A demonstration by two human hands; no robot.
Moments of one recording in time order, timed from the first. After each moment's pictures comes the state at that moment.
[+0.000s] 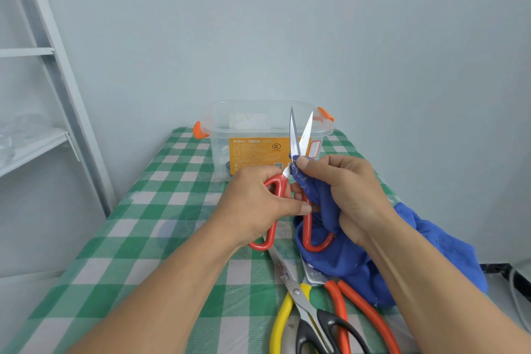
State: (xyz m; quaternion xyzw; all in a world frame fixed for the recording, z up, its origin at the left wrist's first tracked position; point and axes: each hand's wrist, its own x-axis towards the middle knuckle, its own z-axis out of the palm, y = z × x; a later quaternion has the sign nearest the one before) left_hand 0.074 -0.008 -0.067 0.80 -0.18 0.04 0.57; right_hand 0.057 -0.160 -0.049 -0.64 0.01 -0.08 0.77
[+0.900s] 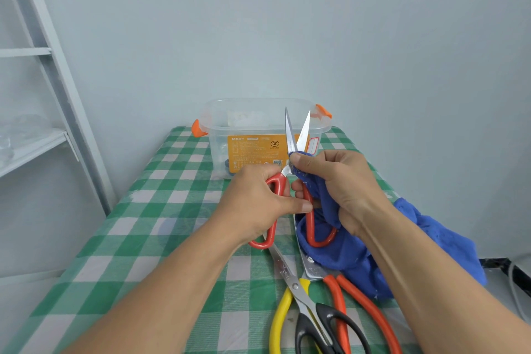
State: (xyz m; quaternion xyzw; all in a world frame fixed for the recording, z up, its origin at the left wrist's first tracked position) left_hand 0.083 -0.011 -0.076 0.81 -0.18 0.06 0.55; right_hand 0.059 -0.156 -0.045 -0.66 0.02 -0.08 0.75
